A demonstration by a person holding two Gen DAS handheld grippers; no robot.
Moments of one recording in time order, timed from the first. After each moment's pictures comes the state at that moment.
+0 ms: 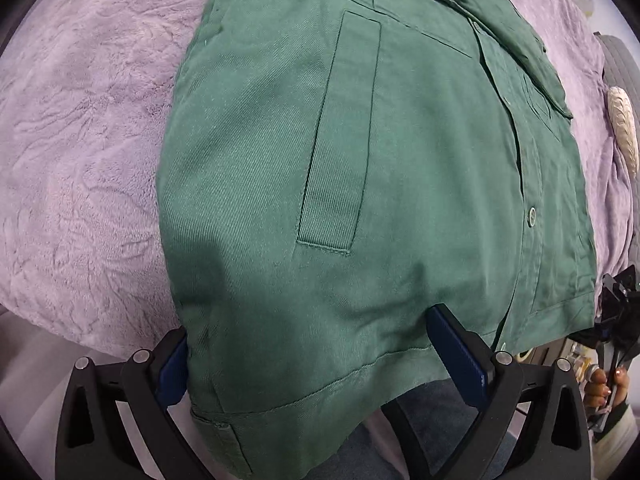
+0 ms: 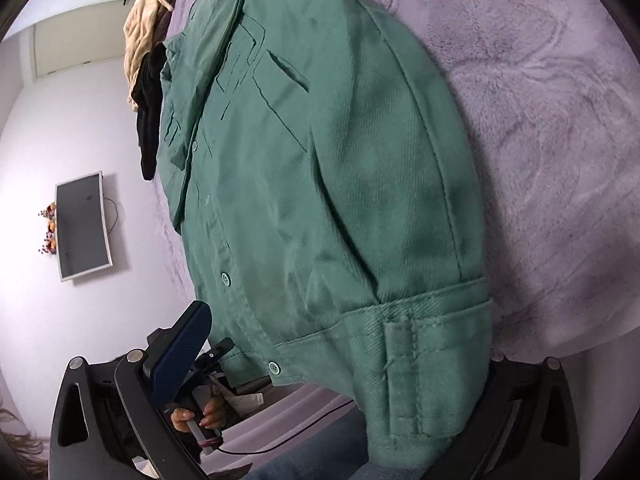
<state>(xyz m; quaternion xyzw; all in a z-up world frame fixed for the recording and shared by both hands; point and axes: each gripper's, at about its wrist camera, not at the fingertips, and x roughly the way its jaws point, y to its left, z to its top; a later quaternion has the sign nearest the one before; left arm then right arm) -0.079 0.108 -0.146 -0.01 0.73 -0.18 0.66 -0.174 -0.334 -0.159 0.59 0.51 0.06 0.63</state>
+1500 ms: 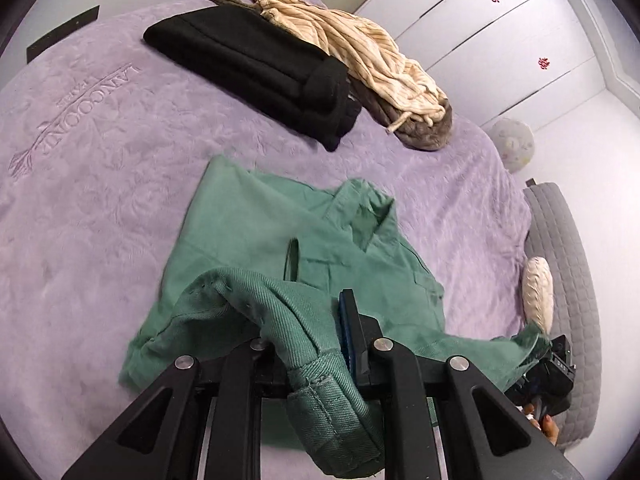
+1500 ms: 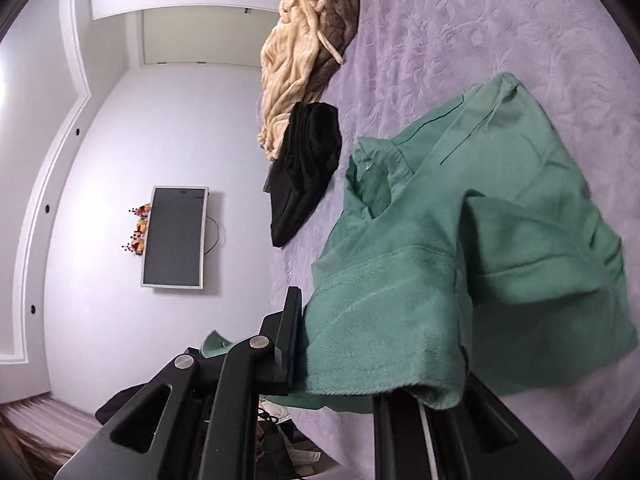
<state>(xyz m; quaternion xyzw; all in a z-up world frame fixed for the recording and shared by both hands) 0.179 0.044 0.009 -0.21 0.54 -0.21 0.79 0.110 -0.416 -0.025 0.58 0.37 0.19 0.70</state>
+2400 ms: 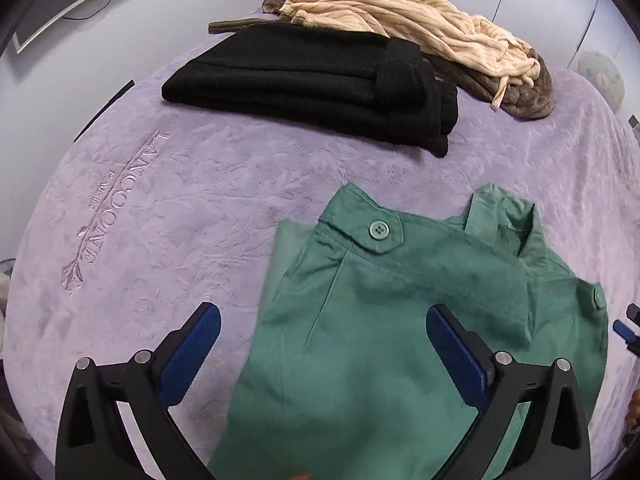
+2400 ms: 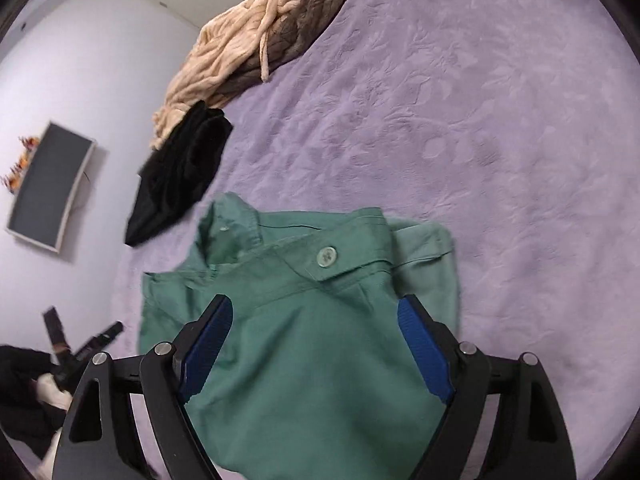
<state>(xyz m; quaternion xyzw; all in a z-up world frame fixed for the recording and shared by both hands) 0.241 -0.003 -0.046 0.01 0.54 -0.07 0.84 0.214 -0.458 -0.055 0.32 0.47 0.06 0.82</state>
